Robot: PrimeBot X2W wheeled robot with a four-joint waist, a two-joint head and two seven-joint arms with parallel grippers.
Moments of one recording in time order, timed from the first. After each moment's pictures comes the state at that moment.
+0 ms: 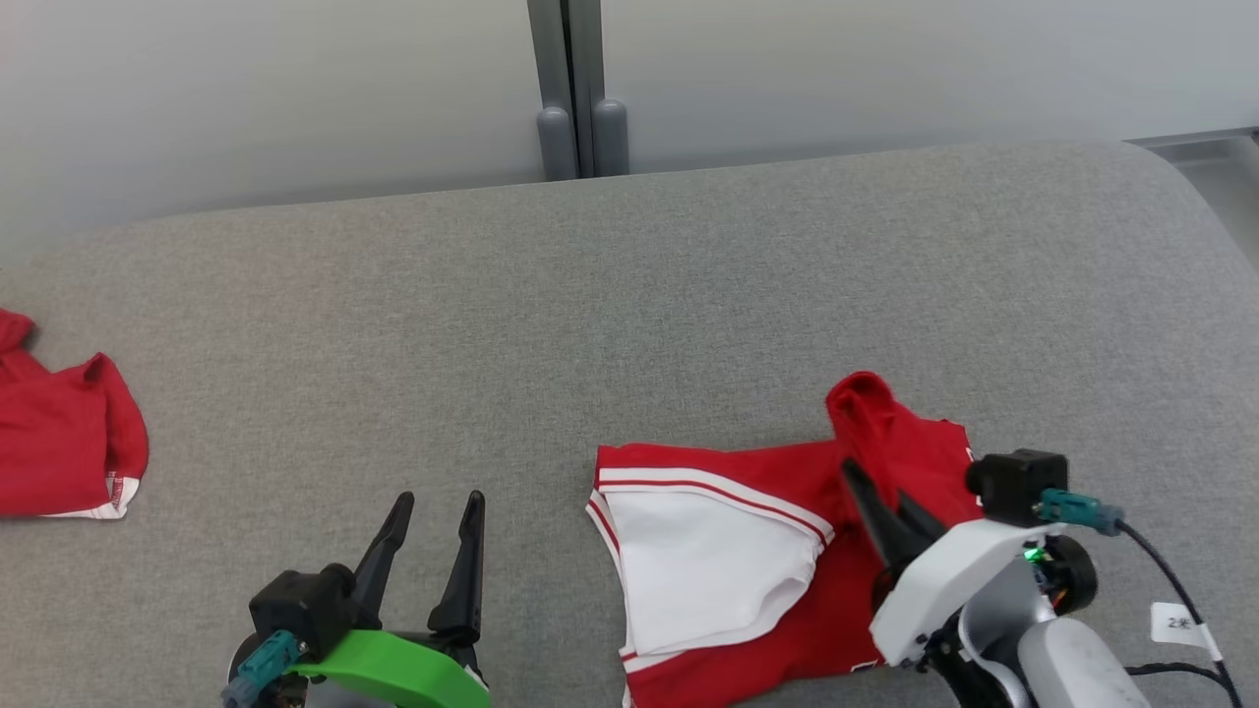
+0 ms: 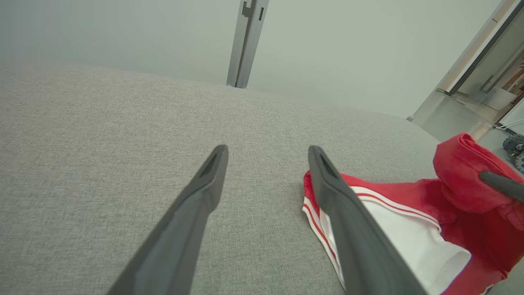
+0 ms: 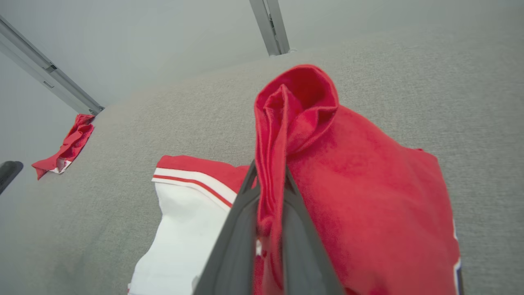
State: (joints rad) left arm -0.06 0.27 -0.50 0.15 -0.67 0.05 -0.26; right arm -0.12 -0.06 0.16 0.14 0.44 0.13 0.15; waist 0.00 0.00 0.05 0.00
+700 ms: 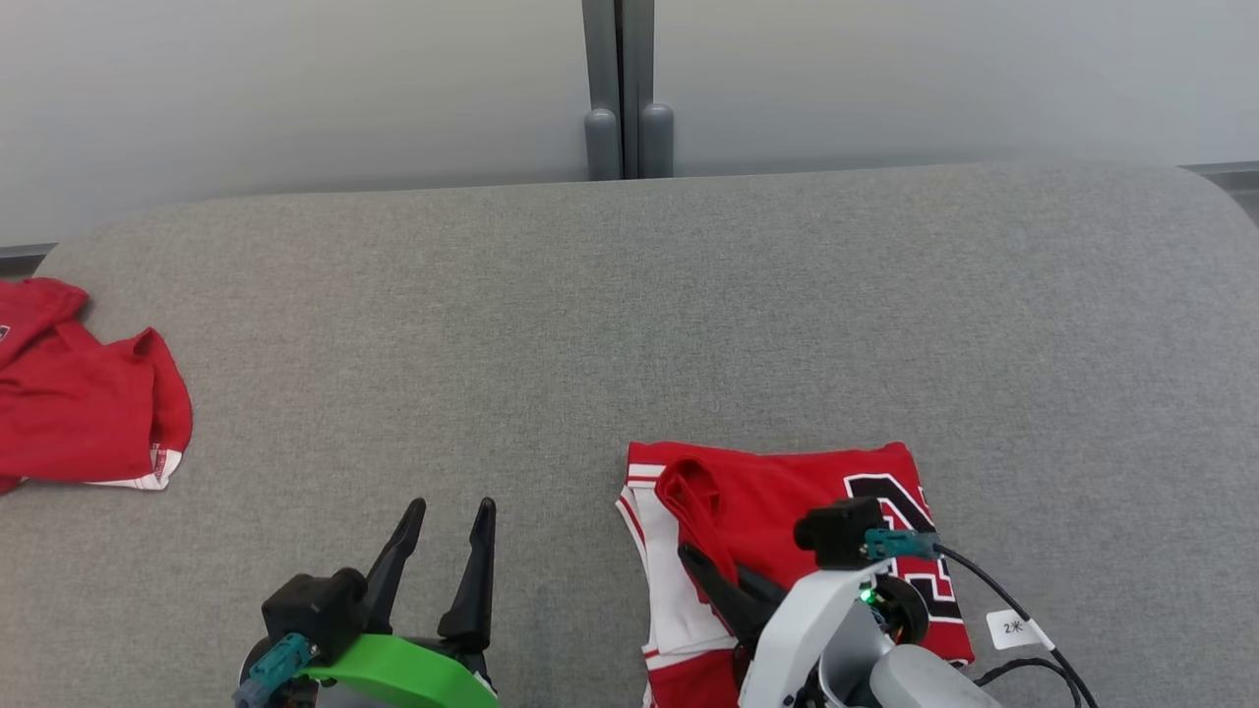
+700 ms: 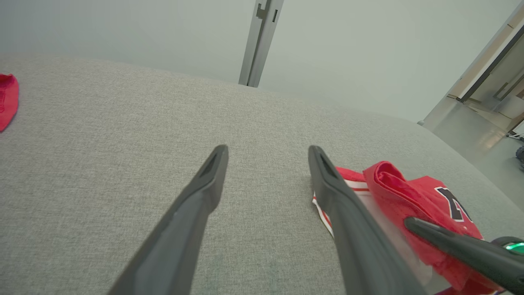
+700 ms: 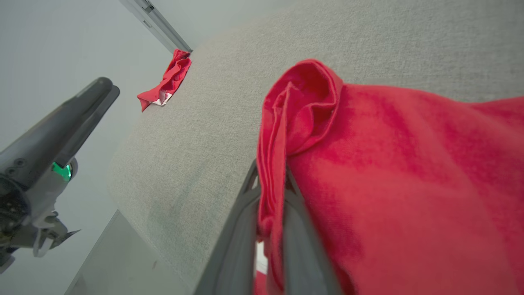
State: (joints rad) left arm -0.06 0.27 -0.51 0.17 -0.67 0.04 -0.26; right arm -0.25 -0.05 0.57 0.39 0.68 0.13 0.03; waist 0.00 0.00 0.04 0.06
